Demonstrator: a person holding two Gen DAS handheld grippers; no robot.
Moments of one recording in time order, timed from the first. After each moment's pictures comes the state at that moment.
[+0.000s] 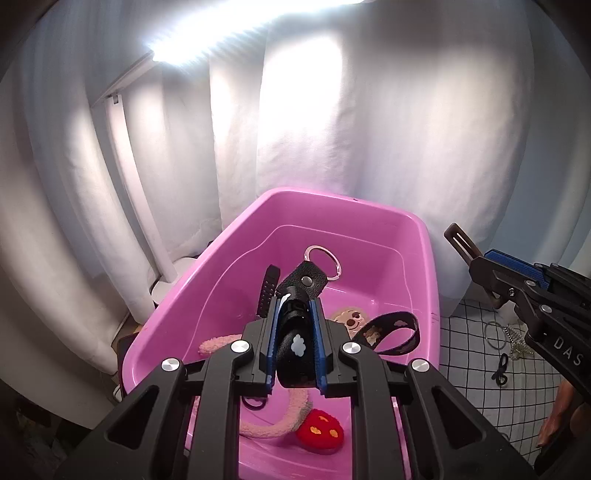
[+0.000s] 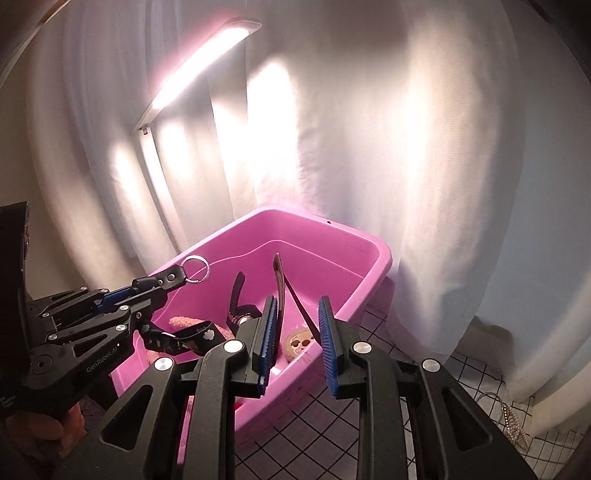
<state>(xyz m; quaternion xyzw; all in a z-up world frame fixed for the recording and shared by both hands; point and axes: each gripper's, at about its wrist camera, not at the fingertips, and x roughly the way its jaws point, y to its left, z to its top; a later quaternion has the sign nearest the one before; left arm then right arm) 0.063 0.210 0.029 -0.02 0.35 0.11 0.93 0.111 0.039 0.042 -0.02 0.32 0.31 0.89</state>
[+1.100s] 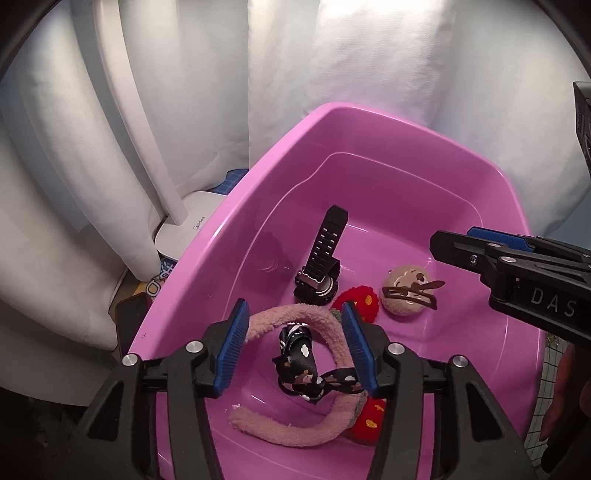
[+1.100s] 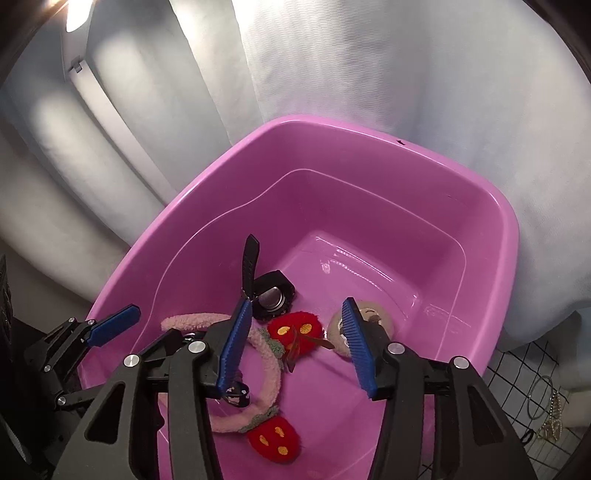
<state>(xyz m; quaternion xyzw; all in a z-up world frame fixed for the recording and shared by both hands) 0.114 0.276 -0.026 -0.05 0.47 0.13 0.87 0.205 0.149 -0.014 -0.03 0.50 0.30 0.81</state>
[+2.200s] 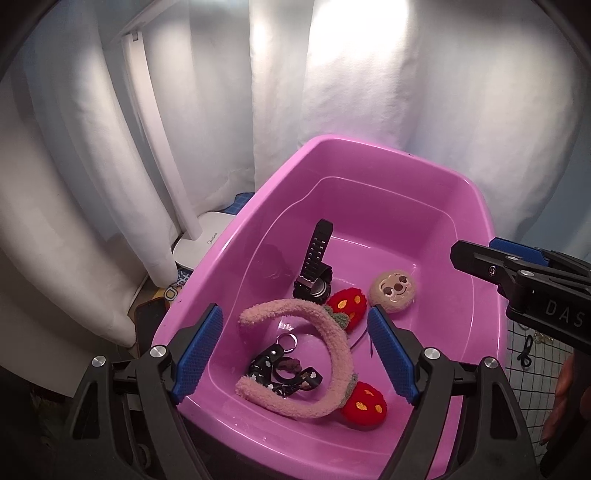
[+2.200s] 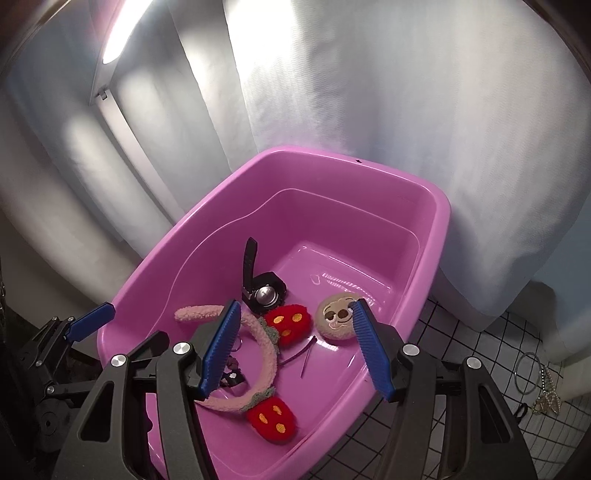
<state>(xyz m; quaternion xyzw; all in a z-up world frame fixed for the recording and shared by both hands) 0.070 0.255 0.009 -0.03 0.43 0.13 0.89 0.157 0.098 0.017 0.00 0.46 0.28 0.84</state>
